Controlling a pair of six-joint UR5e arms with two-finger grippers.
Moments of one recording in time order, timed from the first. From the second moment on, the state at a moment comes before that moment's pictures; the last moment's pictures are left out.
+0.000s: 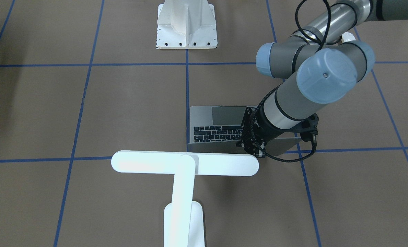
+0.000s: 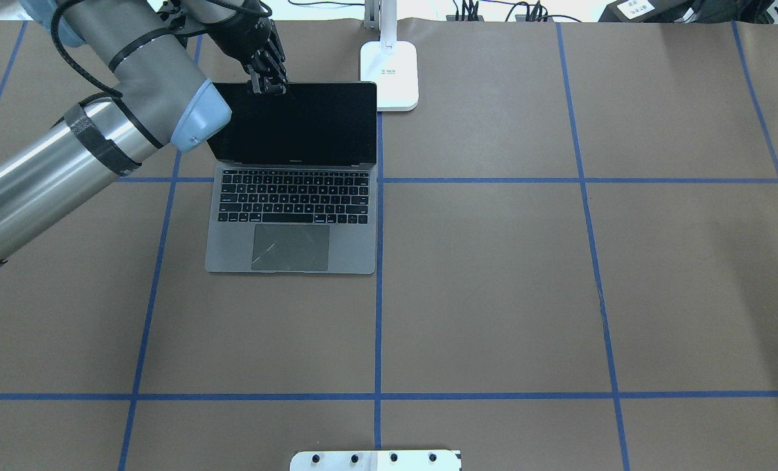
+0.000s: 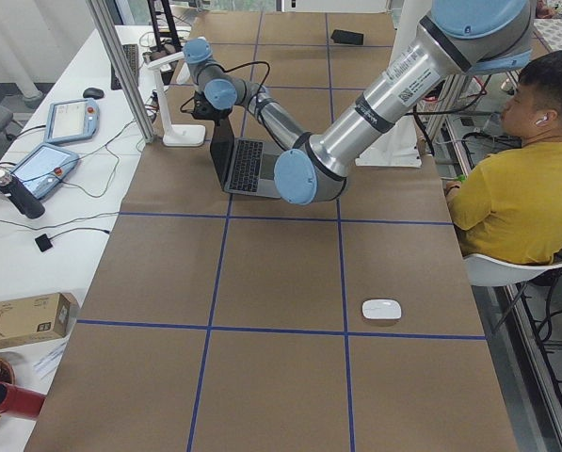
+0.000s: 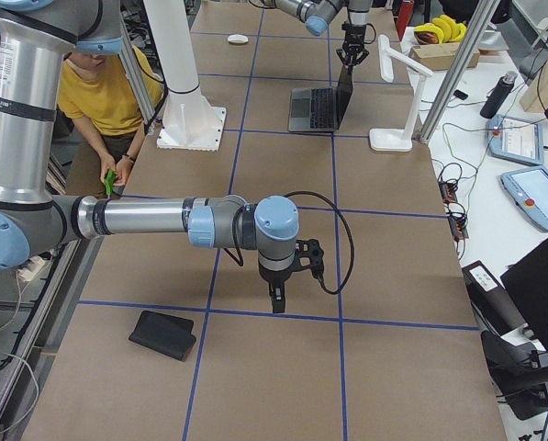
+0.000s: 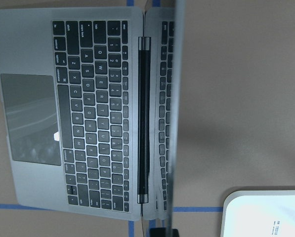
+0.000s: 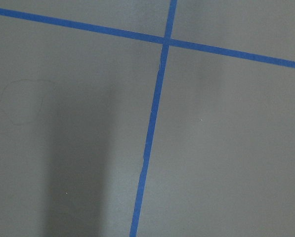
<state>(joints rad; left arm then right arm) -0.95 -2.44 -1.35 -1.75 -2.33 -2.57 1.55 -1.79 1.86 -1.62 2.30 -0.14</state>
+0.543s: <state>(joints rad) -0.94 -2.43 -1.35 -1.75 -2.33 -2.56 1.55 -1.80 1.86 -1.62 2.30 -0.13</state>
